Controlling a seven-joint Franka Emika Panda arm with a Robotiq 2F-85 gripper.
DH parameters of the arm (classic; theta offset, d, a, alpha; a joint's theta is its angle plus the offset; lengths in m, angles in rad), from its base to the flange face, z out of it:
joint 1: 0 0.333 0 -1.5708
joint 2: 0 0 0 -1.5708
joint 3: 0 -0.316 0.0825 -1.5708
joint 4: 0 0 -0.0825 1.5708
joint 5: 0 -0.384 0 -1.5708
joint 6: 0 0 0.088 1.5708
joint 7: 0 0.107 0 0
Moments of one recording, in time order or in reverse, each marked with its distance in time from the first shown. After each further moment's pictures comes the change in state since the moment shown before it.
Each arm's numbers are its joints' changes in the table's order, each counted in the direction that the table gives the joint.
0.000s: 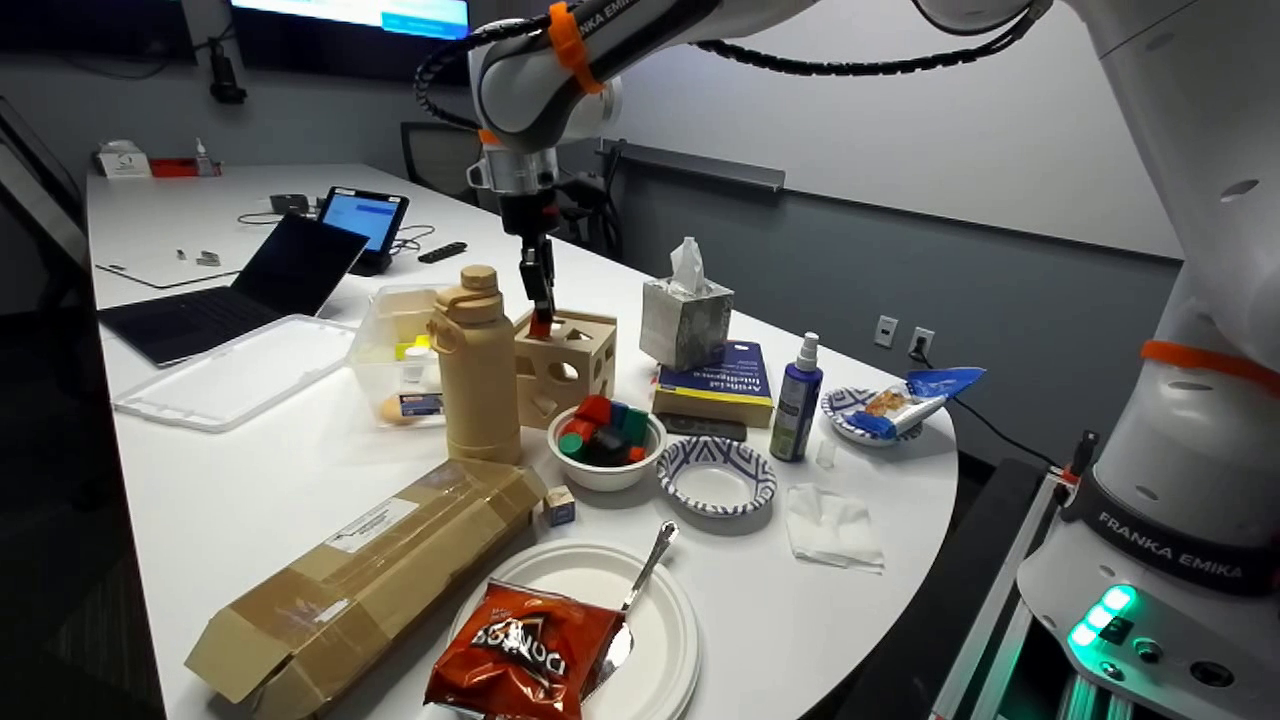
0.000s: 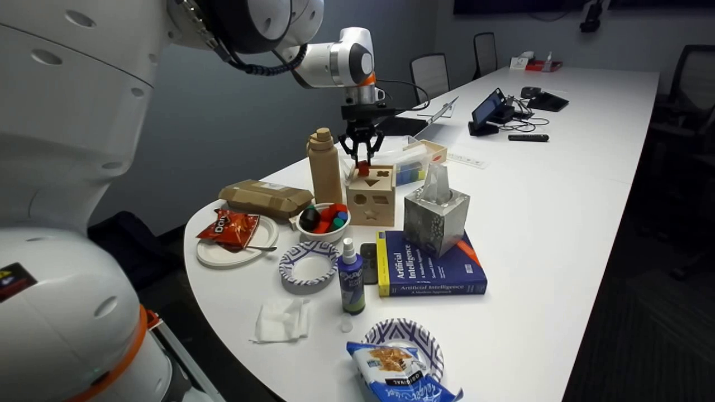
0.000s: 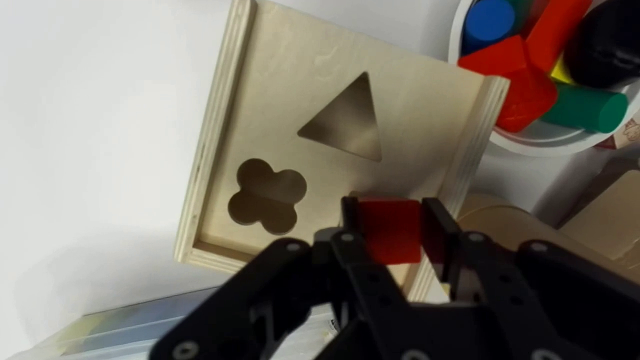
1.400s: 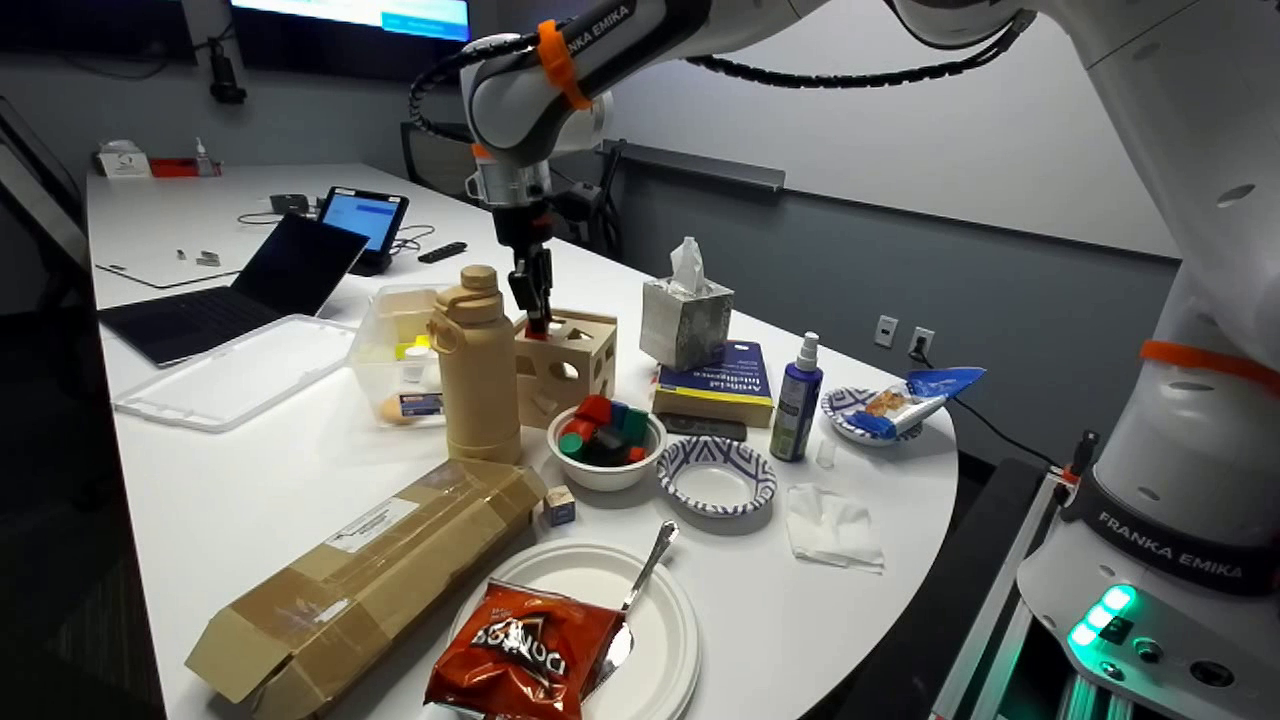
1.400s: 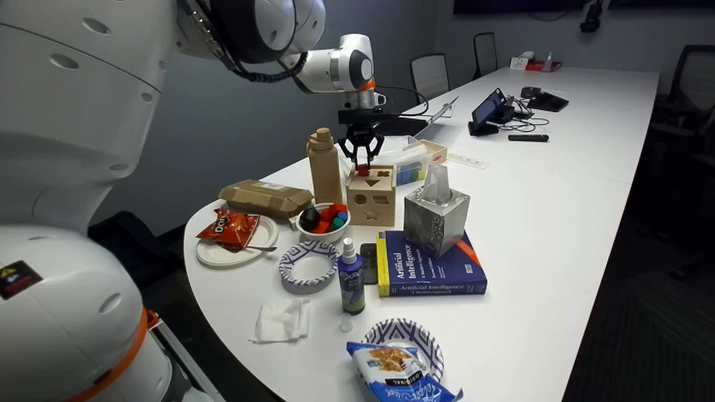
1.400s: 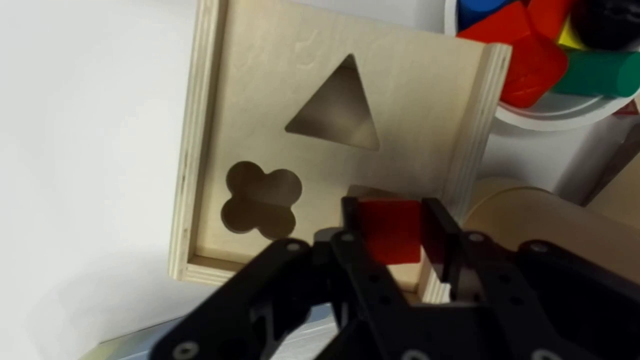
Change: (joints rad) arm 0.024 0.045 0.019 0.040 0.000 -0.003 0.116
